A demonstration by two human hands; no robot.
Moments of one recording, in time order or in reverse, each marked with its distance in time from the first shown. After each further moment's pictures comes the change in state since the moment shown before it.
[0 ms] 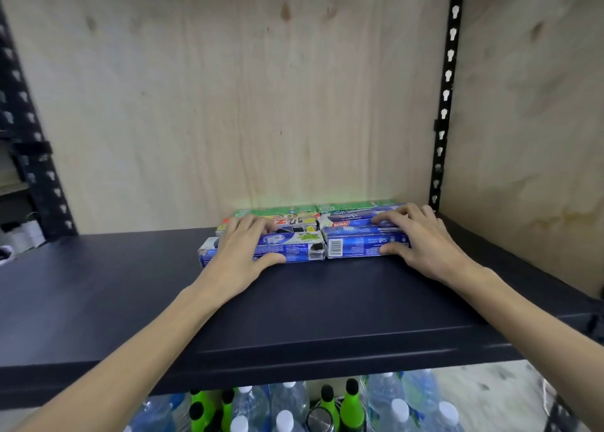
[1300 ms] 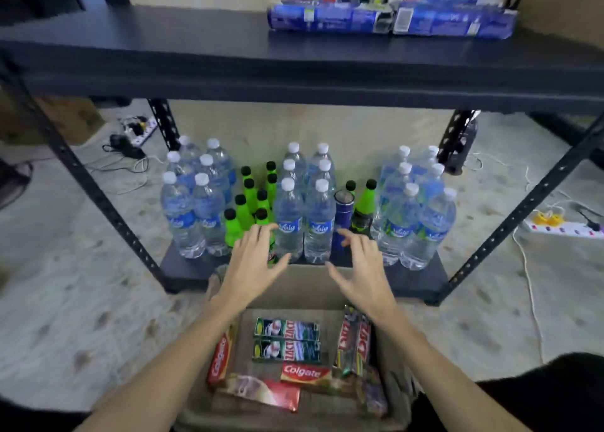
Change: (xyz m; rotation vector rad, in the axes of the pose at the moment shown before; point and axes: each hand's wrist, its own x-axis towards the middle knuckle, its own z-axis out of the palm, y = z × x) left_hand -0.415 0.045 0.063 -0.005 -0.335 -0.411; right_hand -0.372 -0.200 0.191 0.359 -0.194 0.111
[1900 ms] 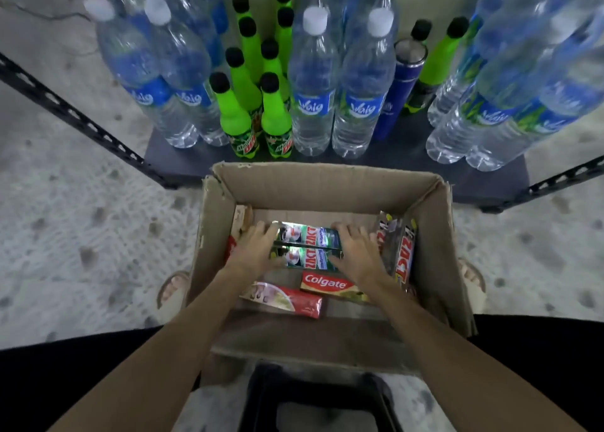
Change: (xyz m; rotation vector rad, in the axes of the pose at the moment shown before) left_hand -0.088 -0.115 0.174 0.061 -0.719 -0.243; right_hand -0.091 0.068 0.200 -0.249 -0.676 0.216
